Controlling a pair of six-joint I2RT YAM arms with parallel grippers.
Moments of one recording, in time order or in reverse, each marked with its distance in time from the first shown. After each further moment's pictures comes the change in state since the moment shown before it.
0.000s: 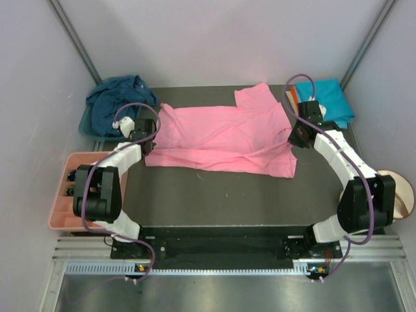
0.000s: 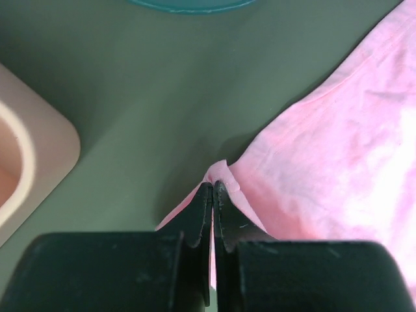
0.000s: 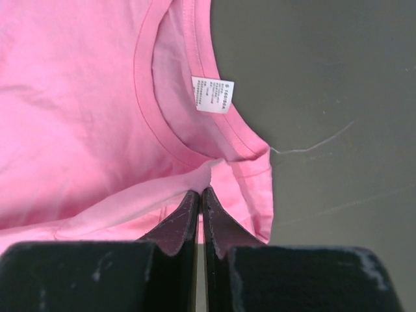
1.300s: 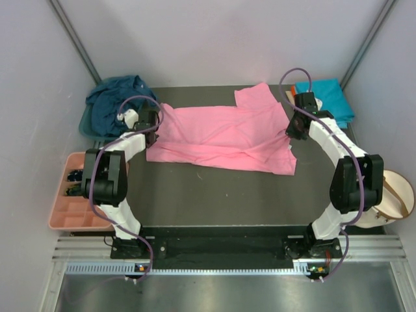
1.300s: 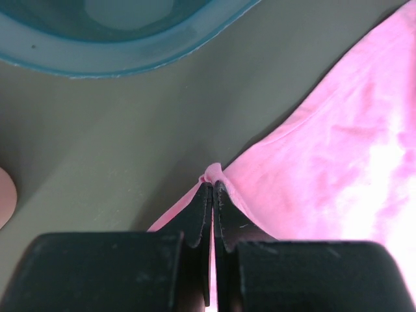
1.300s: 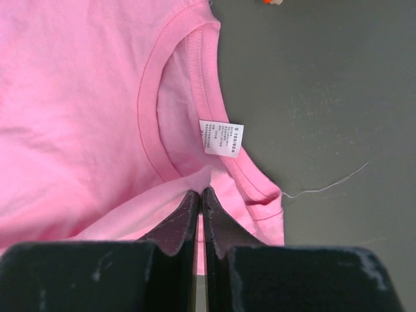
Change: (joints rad) left arm 0.004 0.189 0.159 0.035 0.012 0.004; right arm -0.021 0.201 0.146 0.021 0.001 -0.003
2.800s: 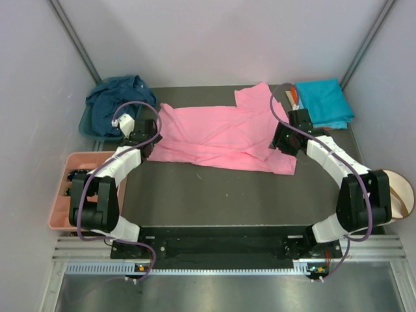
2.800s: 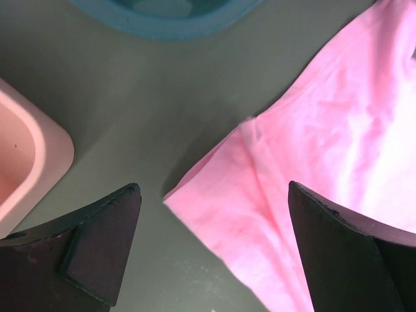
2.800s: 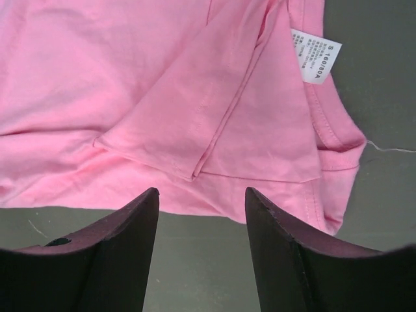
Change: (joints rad) left arm -0.041 -0.275 -0.179 0.017 -0.050 -0.001; right arm 0.089 -0.179 -0.253 0.122 -0.180 -0.004
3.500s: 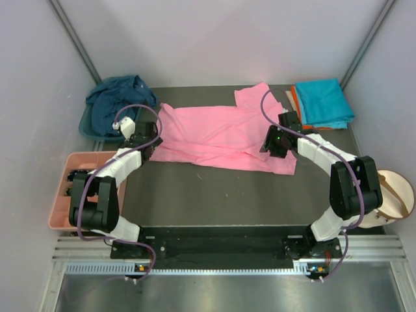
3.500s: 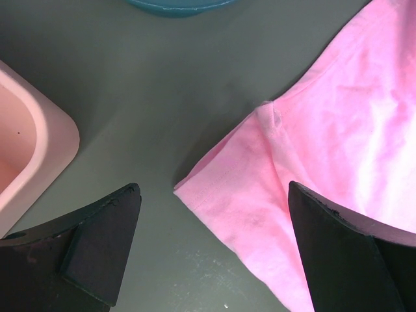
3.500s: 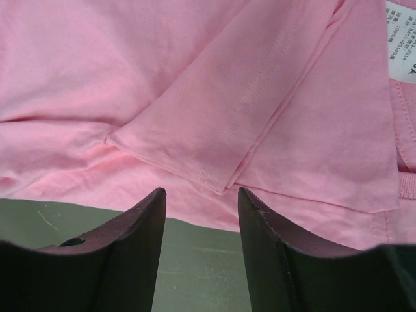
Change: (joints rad) left arm -0.006 0.000 -0.042 0.001 0.009 0.000; right arm 0.050 0.131 -0.005 0.086 -0.101 0.050
